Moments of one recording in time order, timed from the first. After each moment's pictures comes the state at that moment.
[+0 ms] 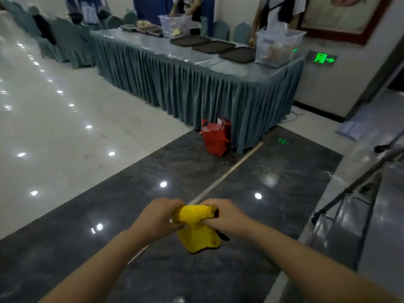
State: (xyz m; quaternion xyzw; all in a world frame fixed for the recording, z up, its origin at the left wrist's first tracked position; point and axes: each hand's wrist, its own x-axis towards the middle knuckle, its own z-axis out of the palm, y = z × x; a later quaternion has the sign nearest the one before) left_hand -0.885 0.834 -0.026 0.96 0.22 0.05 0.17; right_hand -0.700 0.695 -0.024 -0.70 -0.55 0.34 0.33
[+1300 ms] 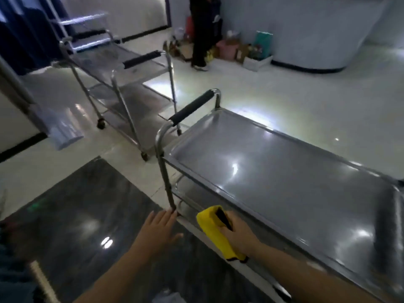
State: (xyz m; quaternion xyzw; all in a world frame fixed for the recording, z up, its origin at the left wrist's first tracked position) left_hand -0.092 0.756 -0.112 0.83 -0.52 -0.15 -0.11; right_hand -0.285 0.580 -0.121 -0.74 0.32 -0.03 0.59
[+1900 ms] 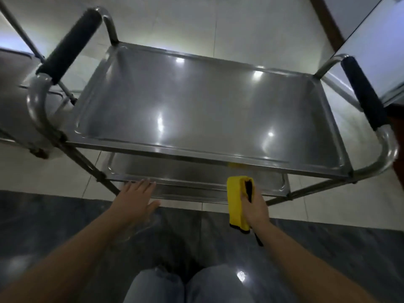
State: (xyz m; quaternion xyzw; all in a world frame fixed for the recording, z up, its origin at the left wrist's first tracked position) left_hand -0.005 0.657 -0.255 0.65 -0.73 -0.18 -0.15; right_hand -0.352 0.610 -0.259 -0.52 0.74 -0.18 0.38
